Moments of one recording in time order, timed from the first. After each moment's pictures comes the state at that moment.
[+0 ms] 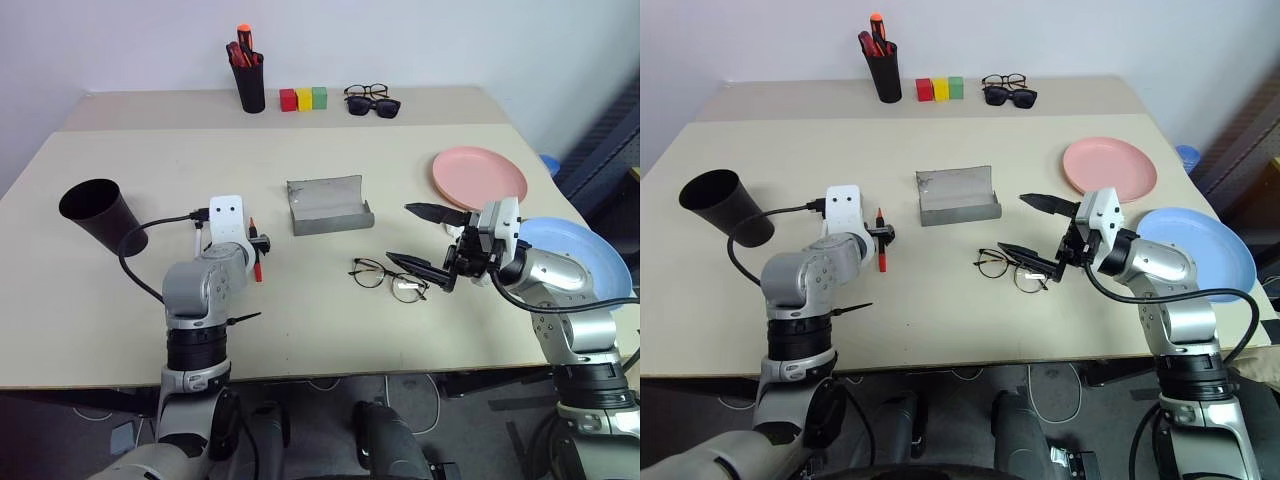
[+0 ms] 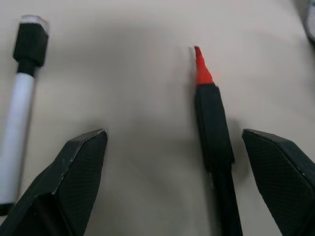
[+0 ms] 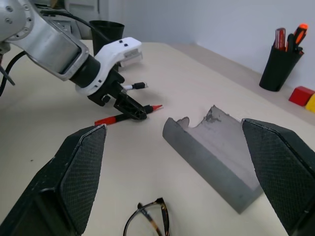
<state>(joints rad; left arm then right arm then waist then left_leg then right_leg) -0.63 0.04 0.18 -0.11 -0.19 1.26 0.31 -0.34 -0.61 -0.10 -0.08 0.50 0.12 1.07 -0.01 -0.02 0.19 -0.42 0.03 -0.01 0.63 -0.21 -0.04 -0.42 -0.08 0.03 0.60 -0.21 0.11</state>
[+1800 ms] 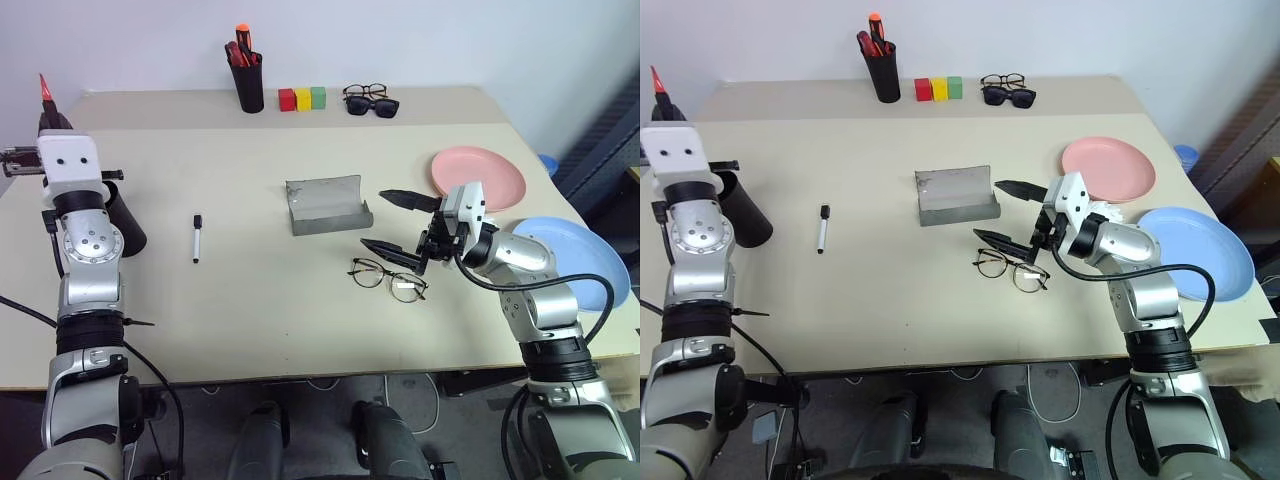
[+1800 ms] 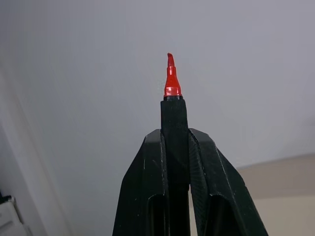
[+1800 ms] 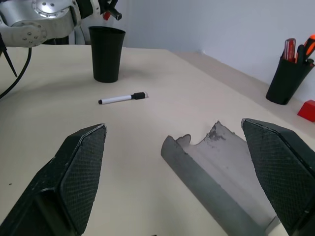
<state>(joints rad) -0.60 0.55 0.30 0.46 0.16 -0.27 0.29 -0.46 -0.53 -0.01 0.00 0.43 0.11 1.03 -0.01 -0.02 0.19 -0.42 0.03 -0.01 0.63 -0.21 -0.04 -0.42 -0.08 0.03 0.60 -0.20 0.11</state>
